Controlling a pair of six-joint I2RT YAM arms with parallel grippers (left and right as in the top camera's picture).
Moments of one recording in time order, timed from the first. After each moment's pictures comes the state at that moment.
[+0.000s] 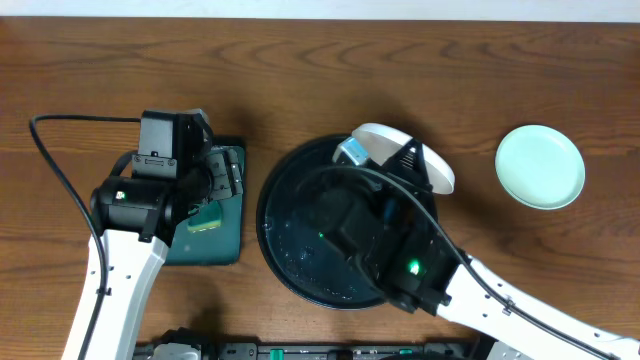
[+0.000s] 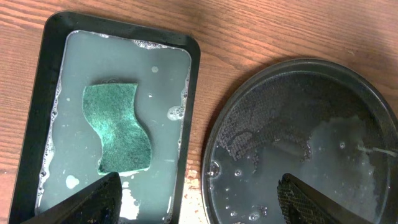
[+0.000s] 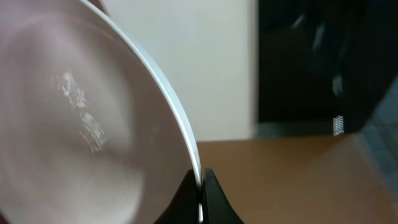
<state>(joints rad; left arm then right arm) -0.14 1.19 1.15 -0.99 0.06 -0.32 1.04 1.31 1.10 -0.54 1.36 -0.65</state>
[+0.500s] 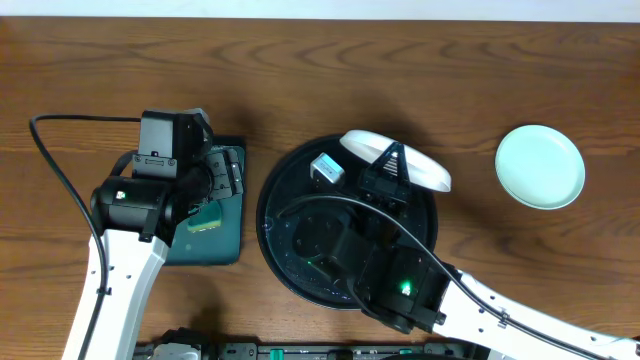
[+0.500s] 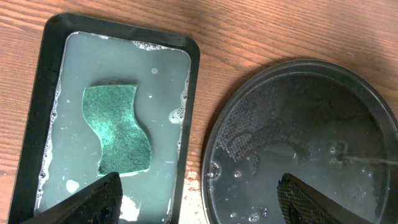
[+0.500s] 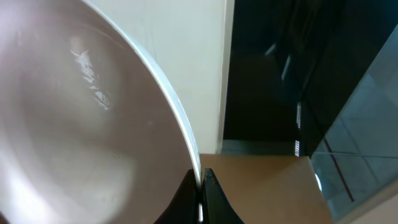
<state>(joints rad) -0.14 1.19 1.15 -0.98 0.06 -0.32 1.14 1.31 1.10 -0.40 1.44 -0.92</state>
